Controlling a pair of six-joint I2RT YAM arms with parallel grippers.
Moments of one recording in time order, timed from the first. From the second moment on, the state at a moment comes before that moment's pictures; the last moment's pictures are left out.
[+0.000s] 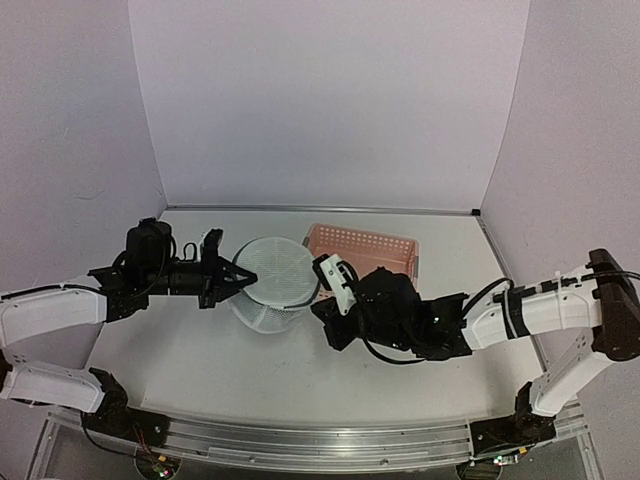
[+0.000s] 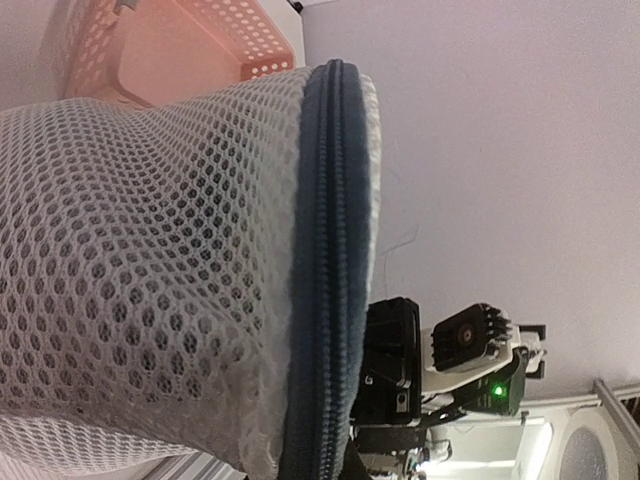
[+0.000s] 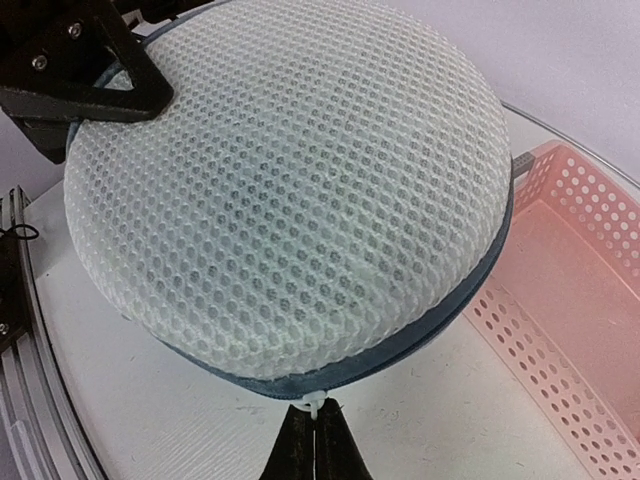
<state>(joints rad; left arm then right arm) -0.62 1.09 0.61 0.16 0.62 -1.19 1.20 1.56 0.86 0.23 0.28 0.23</state>
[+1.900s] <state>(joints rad) -0.63 1.65 1.09 -0.38 0.75 -0.50 1.17 1.28 0.64 -0.12 0.20 0.39</state>
